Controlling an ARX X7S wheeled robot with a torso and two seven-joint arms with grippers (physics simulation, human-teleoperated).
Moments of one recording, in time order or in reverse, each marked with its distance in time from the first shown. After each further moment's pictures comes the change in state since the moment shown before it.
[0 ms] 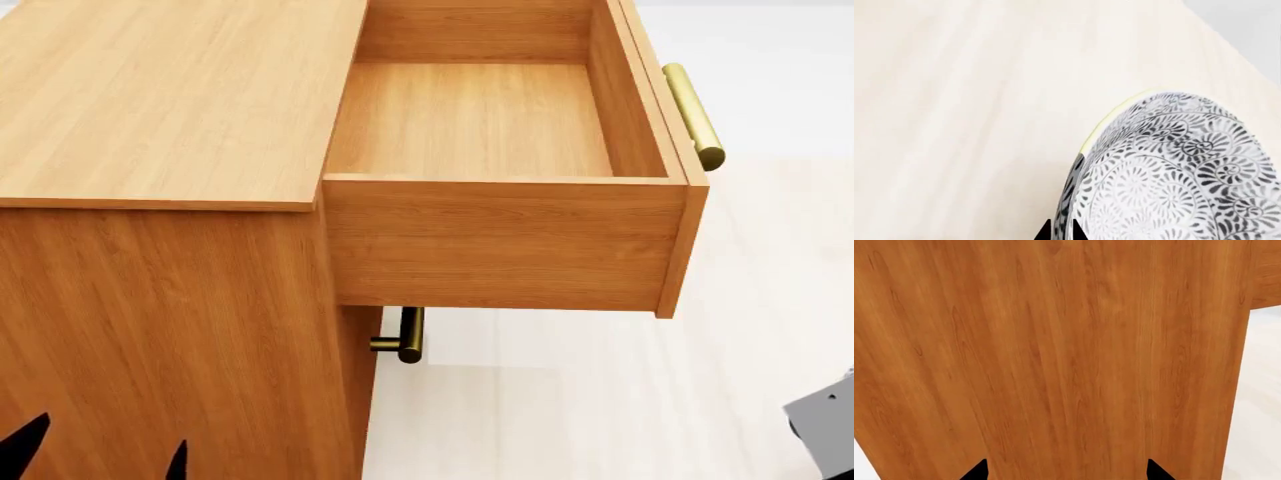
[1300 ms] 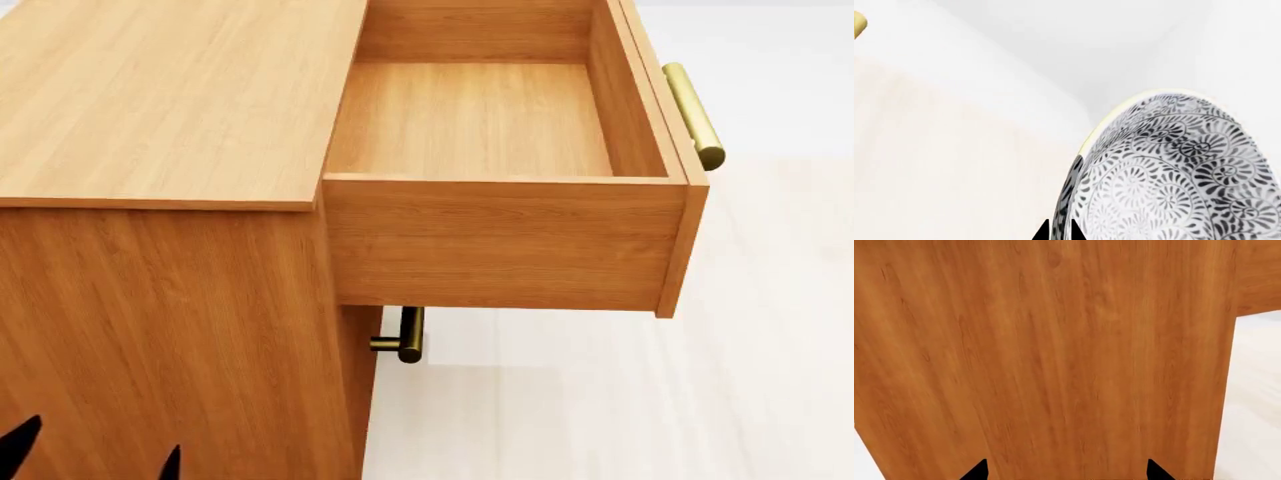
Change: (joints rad) left arm 0.025 -0.039 -0.011 0.034 -0.041 0.017 -0.009; right arm 0.956 0.284 -0.142 -0.554 0.391 0.721 0.224
